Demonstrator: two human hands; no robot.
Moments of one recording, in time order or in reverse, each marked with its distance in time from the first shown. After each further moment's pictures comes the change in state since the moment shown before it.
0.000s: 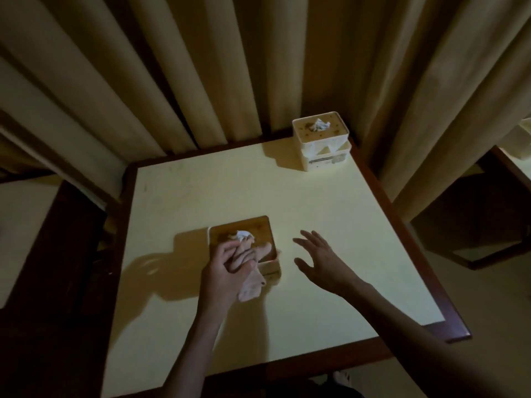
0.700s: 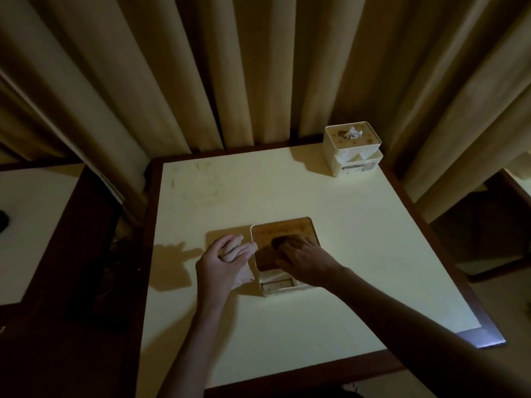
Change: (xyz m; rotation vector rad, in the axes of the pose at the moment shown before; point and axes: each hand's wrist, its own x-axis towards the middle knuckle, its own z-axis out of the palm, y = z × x) left_hand 0.042 -0.050 -0.104 0.073 0.165 0.023; right_hand 0.063 -0.114 0.059 -0.417 -0.127 -0.201
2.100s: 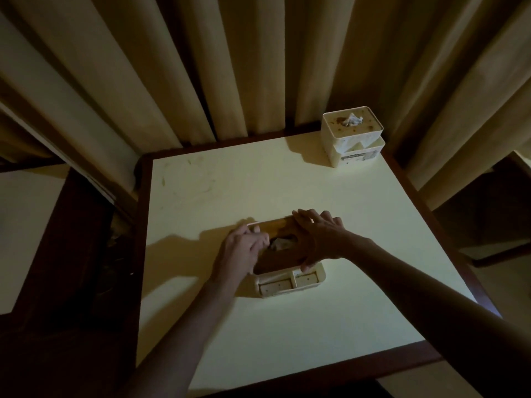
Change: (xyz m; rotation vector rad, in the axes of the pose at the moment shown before) left_hand 0.047 0.008 0.047 0.503 -0.322 0.397; right_hand 0.023 0.067 -0.028 0.004 -0.216 0.171
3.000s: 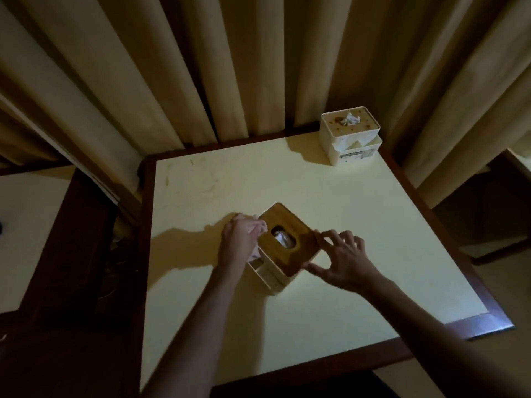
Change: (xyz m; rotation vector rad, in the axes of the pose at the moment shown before) left_hand 0.008 0.003 -0.004 -0.125 0.101 -0.197; right_hand -0.072 -0.021 0.045 0.038 0.262 0.146
